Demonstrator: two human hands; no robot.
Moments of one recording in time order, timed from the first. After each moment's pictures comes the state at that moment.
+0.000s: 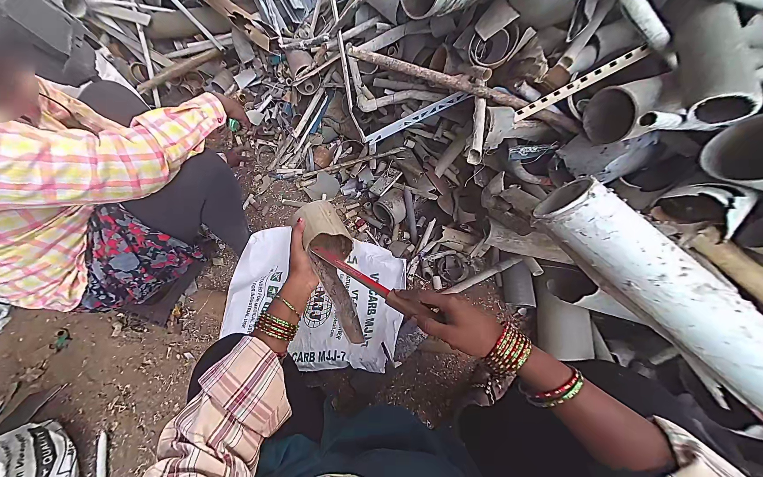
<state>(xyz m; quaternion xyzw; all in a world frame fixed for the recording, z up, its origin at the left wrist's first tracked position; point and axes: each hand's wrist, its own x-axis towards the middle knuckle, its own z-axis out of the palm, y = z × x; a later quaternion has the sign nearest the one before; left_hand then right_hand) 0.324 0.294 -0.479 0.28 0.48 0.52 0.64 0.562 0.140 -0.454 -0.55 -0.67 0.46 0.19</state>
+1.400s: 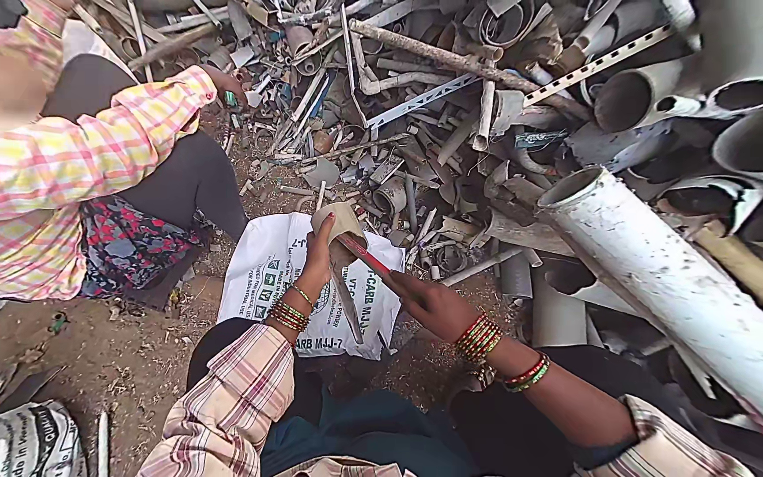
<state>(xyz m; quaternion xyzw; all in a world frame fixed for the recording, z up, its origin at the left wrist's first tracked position) 0.342 0.286 -0.502 0.32 0.60 0.40 0.62 0.541 0.151 -0.471 -0.61 -0.69 0.38 0.09</state>
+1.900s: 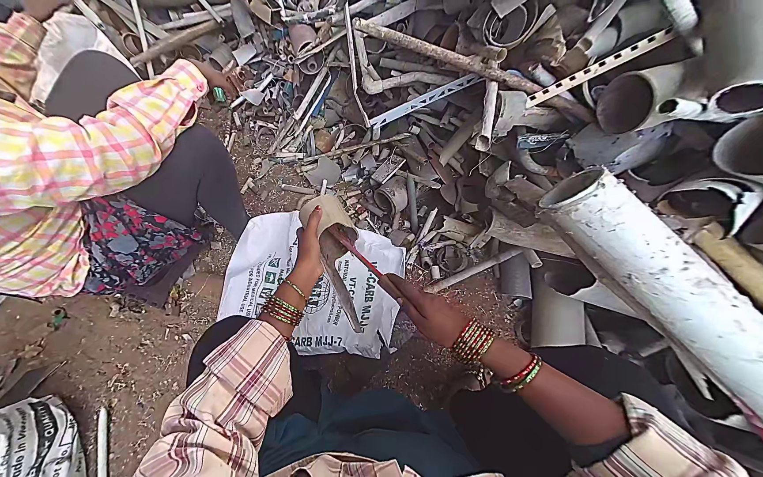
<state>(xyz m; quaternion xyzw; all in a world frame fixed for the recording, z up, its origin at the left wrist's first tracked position) 0.328 0.292 -0.496 0.30 0.59 0.44 0.61 0.529 0.146 -0.472 -0.58 -0.68 0.45 0.07</state>
